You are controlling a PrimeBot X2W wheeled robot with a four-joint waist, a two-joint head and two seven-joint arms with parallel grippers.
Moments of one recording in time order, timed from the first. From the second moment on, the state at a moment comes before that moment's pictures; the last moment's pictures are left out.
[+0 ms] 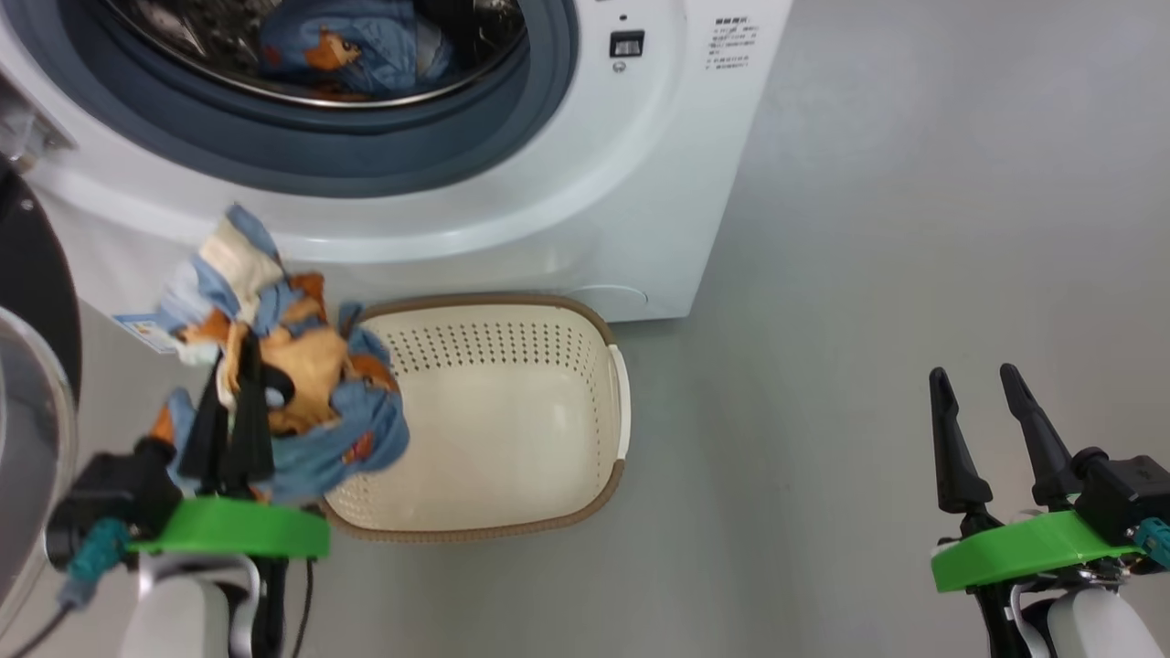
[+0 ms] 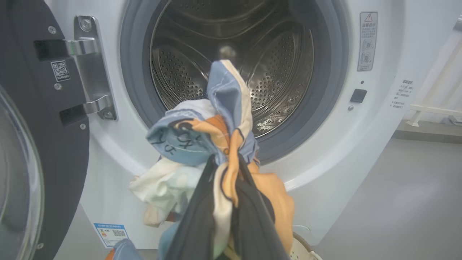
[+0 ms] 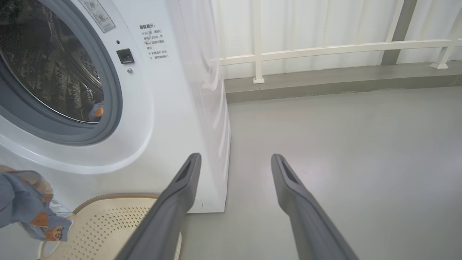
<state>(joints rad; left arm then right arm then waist) -0.31 0.07 0.02 0.31 -0.24 -0.13 -0.25 -0.11 -0.09 -0.03 0.21 0.25 0.12 -0.25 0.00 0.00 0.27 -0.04</state>
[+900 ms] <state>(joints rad) -0.97 0.14 0.03 0.64 -0.17 -0.13 -0.26 -0.25 -0.05 0.00 0.20 0.26 0.12 -0.25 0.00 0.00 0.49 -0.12</state>
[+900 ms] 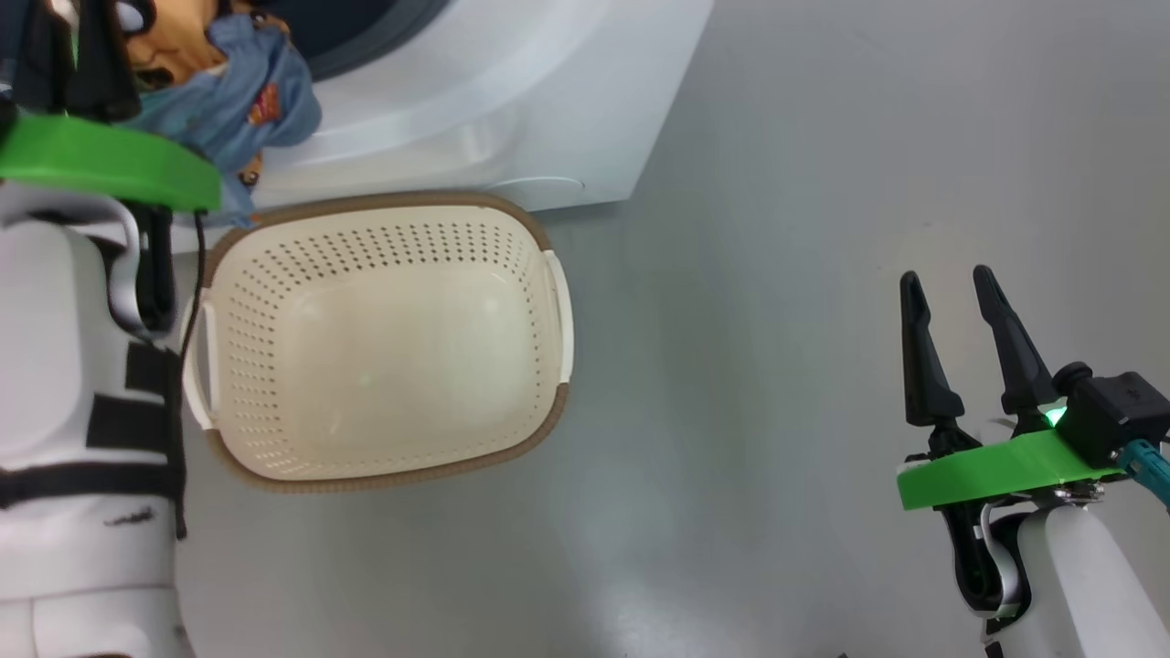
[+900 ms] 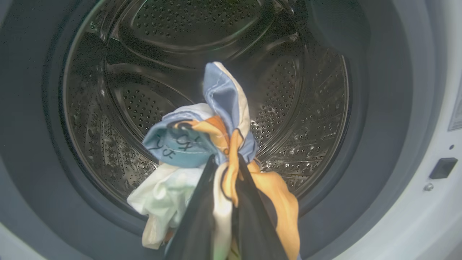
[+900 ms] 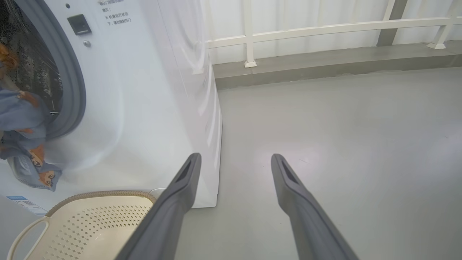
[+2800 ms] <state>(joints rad) -1.42 0.32 -0.01 1.10 -0.10 -0.11 -0.26 -0.36 -0.04 0.14 0.16 0.38 0.12 -0.25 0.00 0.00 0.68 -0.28</state>
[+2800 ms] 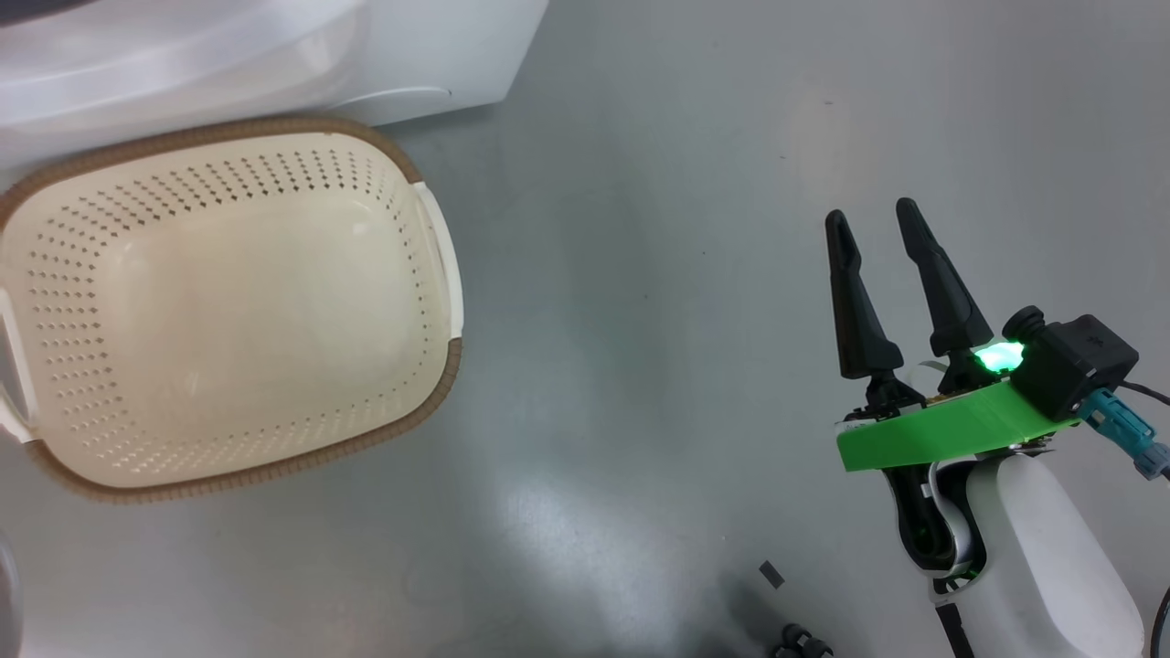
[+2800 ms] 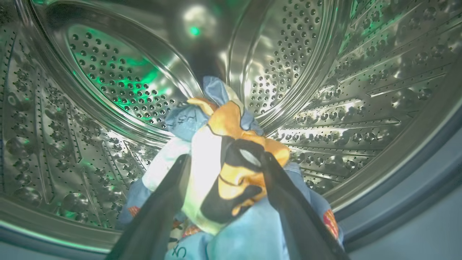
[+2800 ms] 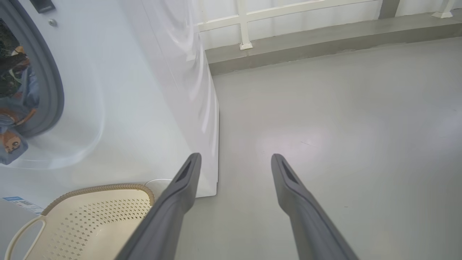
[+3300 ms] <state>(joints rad) -1.39 0.29 0.00 1.04 -0.13 -0.12 -0.26 -0.36 -0.04 0.13 0.16 0.38 0.12 -0.25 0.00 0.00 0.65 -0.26</state>
